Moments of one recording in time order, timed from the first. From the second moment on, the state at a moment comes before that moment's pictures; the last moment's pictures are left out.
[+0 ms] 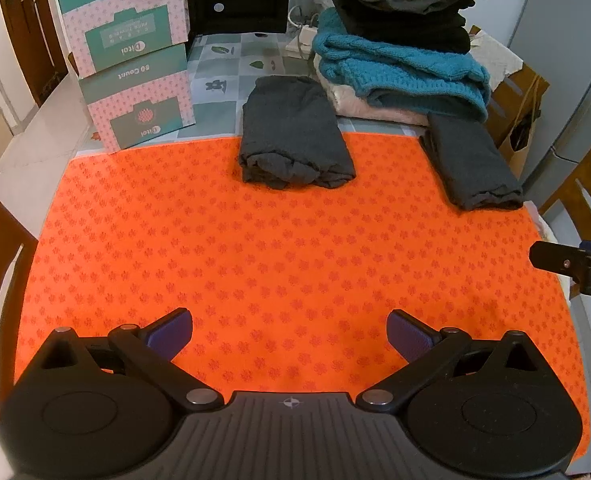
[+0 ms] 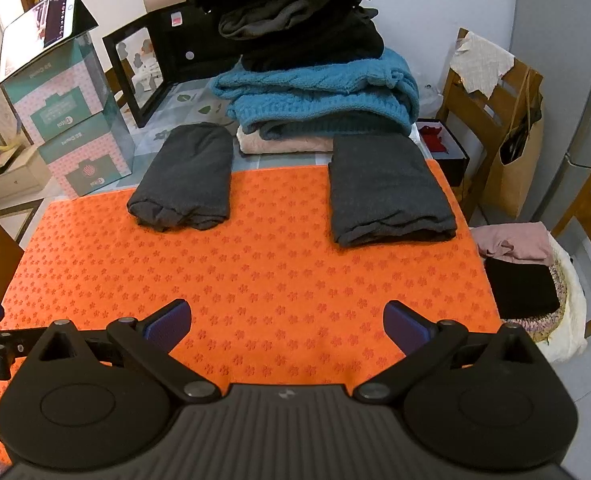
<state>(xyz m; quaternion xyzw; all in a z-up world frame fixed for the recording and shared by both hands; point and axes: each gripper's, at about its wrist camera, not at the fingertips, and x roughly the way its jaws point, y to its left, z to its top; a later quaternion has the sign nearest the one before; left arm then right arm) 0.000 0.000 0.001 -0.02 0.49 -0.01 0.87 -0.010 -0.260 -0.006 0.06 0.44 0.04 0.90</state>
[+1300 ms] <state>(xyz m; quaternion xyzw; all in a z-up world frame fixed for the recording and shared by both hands) 0.003 0.000 0.000 -0.02 0.49 -0.01 0.87 -0.008 -0.261 -0.008 0.05 0.43 0.04 0.90</state>
